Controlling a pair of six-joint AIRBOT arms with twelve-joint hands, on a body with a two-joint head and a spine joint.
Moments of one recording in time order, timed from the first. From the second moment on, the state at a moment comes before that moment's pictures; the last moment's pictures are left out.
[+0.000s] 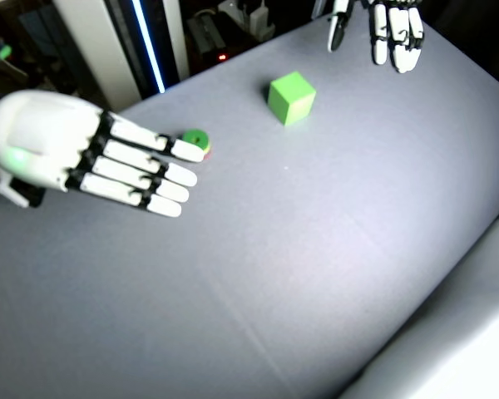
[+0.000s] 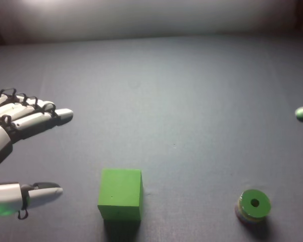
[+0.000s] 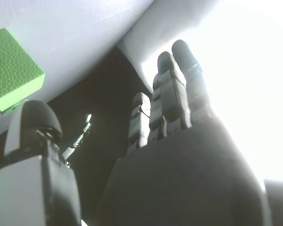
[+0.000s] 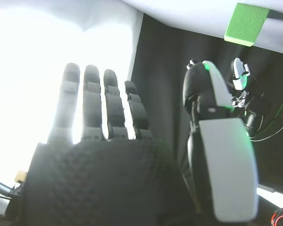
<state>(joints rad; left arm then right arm) 1.16 -0.79 0.88 -0.22 -1.25 0.86 -1.17 -0.76 0.98 0.05 1.23 -0.79</state>
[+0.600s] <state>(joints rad) 0.93 -0.86 0.93 0.15 -1.01 0.75 -1.16 -0.76 0.99 0.04 1.22 -0.79</state>
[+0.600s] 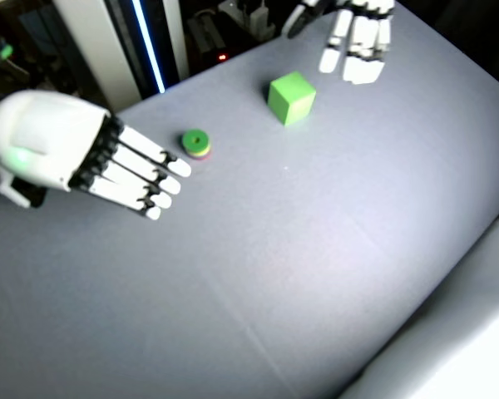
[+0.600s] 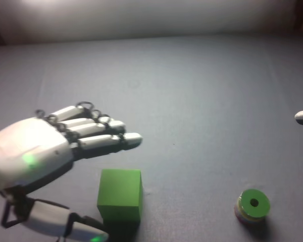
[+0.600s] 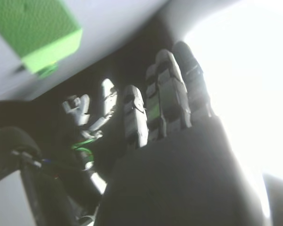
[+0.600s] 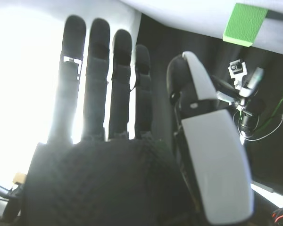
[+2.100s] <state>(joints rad) 0.50 -1.22 1.33 0.03 -0.62 0.88 -1.16 -0.78 1.01 0.03 1.21 -0.79</state>
